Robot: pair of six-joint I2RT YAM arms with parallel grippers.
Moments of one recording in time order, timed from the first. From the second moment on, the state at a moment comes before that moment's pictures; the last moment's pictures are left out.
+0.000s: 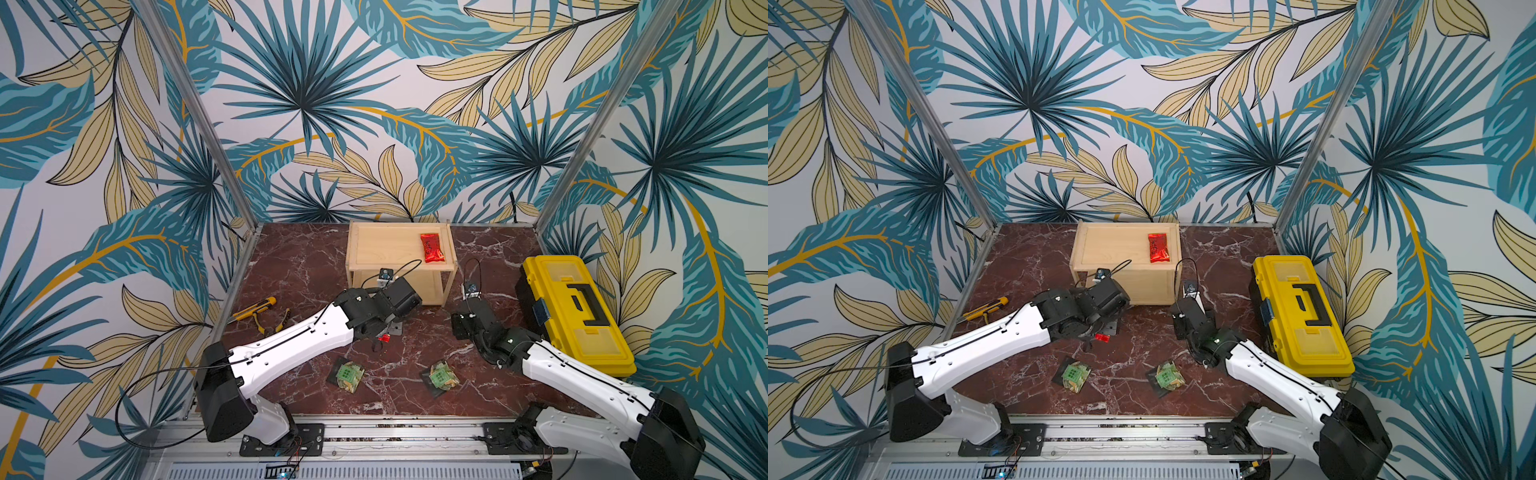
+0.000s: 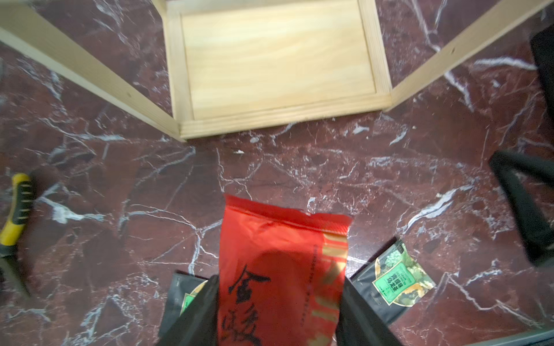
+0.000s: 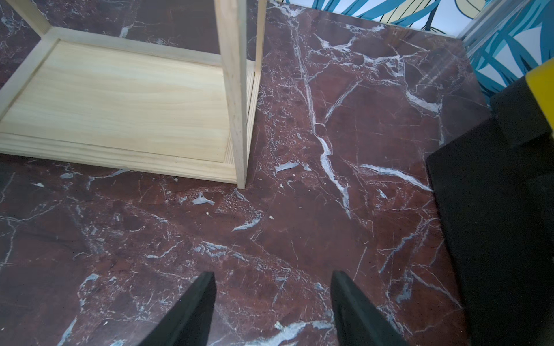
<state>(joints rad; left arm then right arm) -0.95 1.49 1.41 -1.03 -0.36 -0.78 0.68 1.11 0.69 -0.39 0.56 0.36</state>
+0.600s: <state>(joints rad) -0.66 1.83 2.03 -1.14 -0.42 -0.52 0.68 1.11 0.69 -0.38 0.57 0.32</state>
